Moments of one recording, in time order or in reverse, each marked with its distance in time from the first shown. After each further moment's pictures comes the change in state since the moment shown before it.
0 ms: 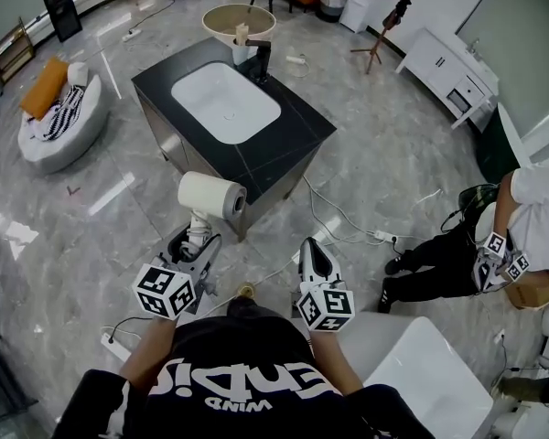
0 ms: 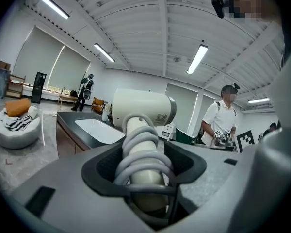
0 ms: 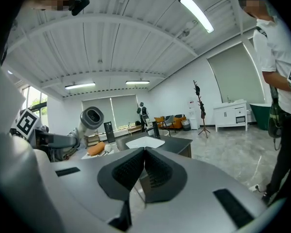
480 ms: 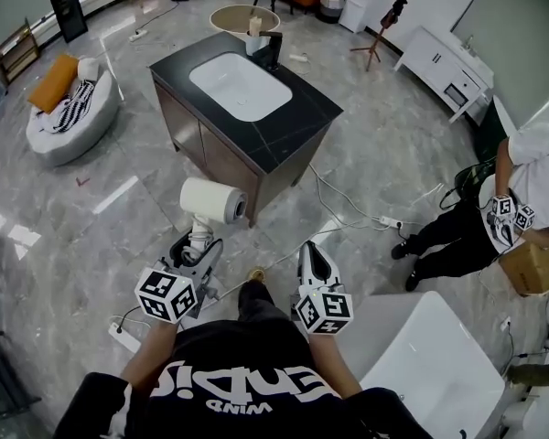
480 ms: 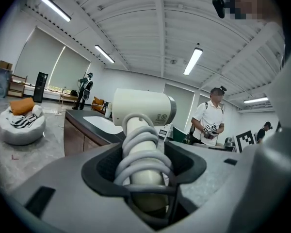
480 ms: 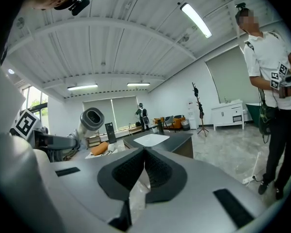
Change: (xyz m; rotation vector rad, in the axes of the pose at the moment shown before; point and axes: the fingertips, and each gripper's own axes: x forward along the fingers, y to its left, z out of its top) left arm -0.131 -0.018 -0.046 0.000 0.002 -0.016; right arm -0.102 0.089 -0.045 0.009 -0.021 -0.012
